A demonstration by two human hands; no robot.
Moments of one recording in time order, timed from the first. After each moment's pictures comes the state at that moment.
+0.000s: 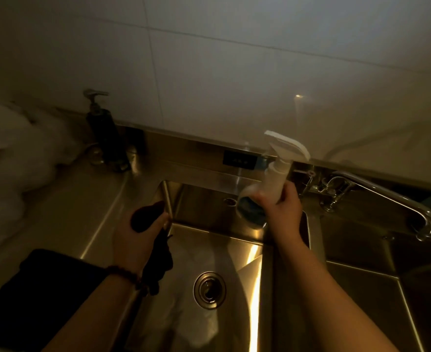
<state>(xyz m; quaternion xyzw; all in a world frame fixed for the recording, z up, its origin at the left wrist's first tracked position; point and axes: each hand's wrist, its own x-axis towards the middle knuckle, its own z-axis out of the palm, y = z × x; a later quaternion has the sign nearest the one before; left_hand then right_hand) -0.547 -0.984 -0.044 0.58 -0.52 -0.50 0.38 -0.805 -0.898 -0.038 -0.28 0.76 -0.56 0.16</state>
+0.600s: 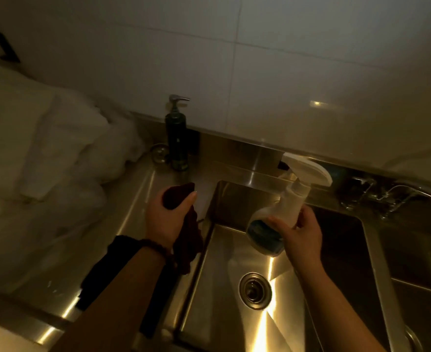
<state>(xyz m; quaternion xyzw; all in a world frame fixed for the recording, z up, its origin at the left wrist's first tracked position) -0.449 -1.043 -0.012 0.54 -0.52 -0.52 0.40 -0.658 -0.912 -0.037 -0.29 0.76 -0.55 0.19</state>
